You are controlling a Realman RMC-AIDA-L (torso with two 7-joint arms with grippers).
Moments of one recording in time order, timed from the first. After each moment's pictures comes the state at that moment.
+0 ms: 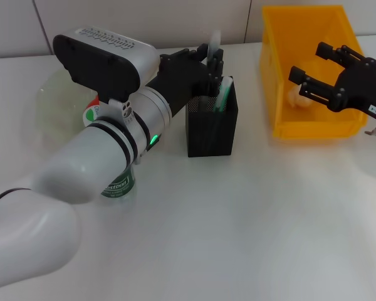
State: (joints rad) left arm -0.56 -2.08 2.30 0.96 2.18 -0.29 -2.85; right arm 0.38 2.08 -0.70 -0.58 -1.47 -1.35 0.98
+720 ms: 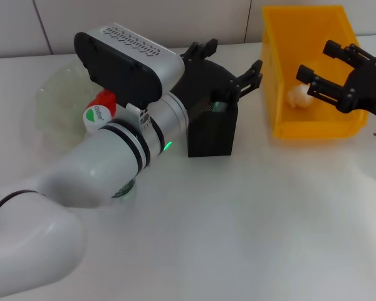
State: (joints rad) left arm -0.54 -2.08 2.31 1.04 2.29 -0.25 -2.84; right arm 0.35 2.08 -0.67 -0.59 -1.47 -1.42 0.98
